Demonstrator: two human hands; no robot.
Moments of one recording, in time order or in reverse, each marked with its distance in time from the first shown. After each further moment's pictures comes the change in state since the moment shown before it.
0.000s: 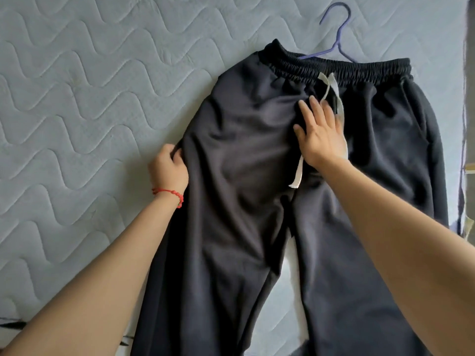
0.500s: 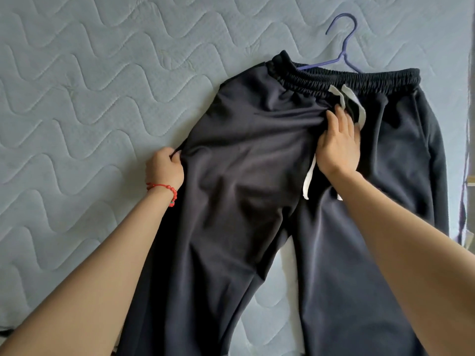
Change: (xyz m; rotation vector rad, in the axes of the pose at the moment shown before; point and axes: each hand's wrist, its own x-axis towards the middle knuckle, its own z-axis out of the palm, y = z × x) left_hand 0.024 0.000 0.006 0.123 -0.168 -0.052; right_hand 0.006 0.019 0.000 0.125 0.178 0.159
